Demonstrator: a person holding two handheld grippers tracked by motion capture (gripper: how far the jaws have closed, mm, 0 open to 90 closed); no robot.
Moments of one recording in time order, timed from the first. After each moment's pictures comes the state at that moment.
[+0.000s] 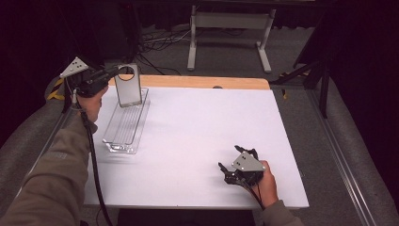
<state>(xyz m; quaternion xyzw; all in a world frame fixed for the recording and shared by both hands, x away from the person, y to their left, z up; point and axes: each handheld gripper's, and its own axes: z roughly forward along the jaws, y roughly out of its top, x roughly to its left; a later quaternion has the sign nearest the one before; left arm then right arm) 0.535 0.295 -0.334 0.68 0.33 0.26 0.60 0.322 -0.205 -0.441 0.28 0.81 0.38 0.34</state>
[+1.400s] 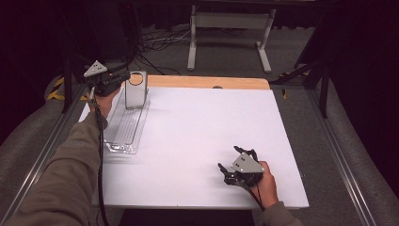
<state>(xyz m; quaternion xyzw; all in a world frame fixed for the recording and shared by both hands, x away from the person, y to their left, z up) 0.584 0.281 -0.378 0.71 0.34 0.25 0.56 0.320 -0.203 -0.441 0.27 0.81 0.38 0.35</state>
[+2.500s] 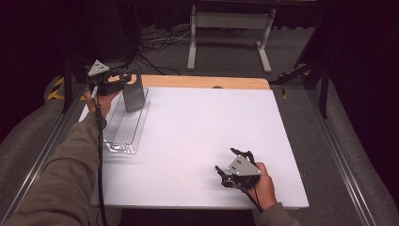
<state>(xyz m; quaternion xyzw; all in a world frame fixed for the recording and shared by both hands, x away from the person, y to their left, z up) 0.585 0.278 -0.375 0.71 0.38 0.29 0.52 0.314 -0.194 -0.440 0.25 0.82 0.38 0.35</state>
